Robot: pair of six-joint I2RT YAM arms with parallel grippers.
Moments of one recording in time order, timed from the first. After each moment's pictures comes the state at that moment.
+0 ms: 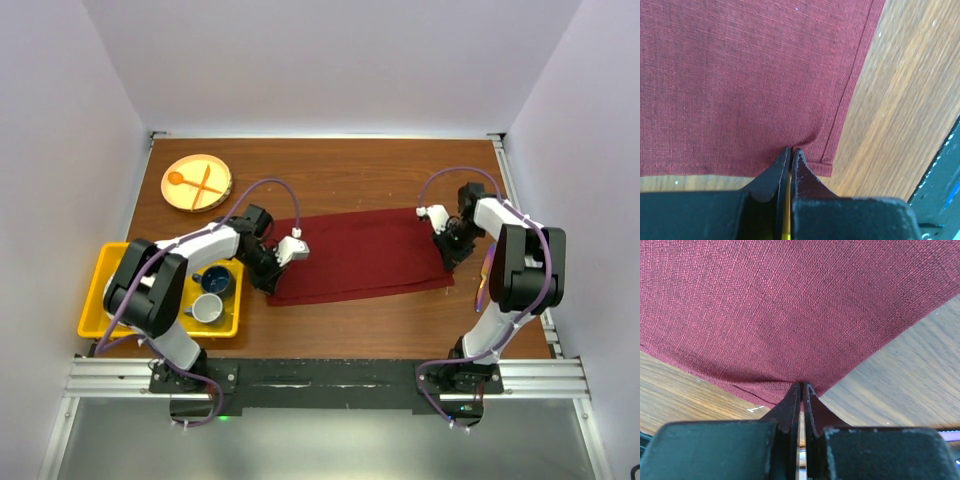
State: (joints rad) left arm -0.43 1.65 0.92 -0.68 0.49 0.67; right arm -0.10 1.78 1.11 -0.86 -0.19 -0.77
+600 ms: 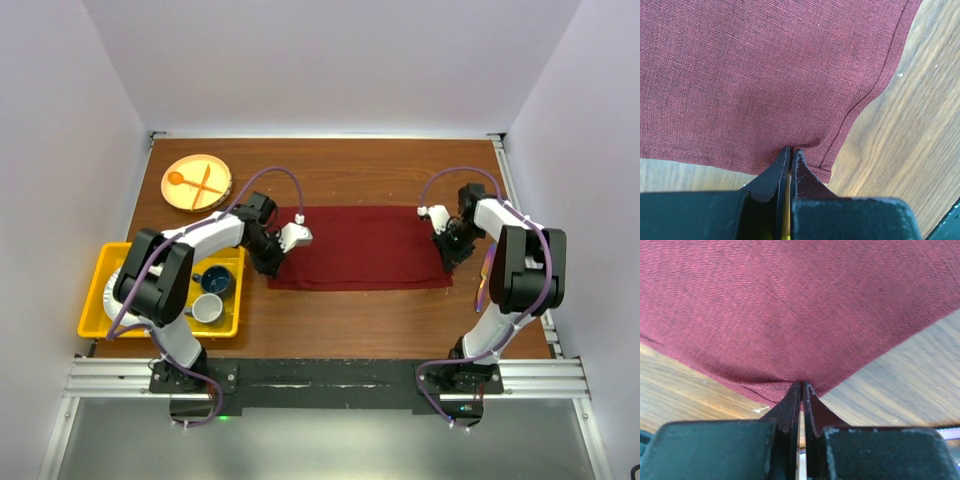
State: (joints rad) left arm -0.41 1.73 1.04 -0.65 0.42 0.67; right arm -0.10 1.76 1.11 -0.86 -0.19 -0.72
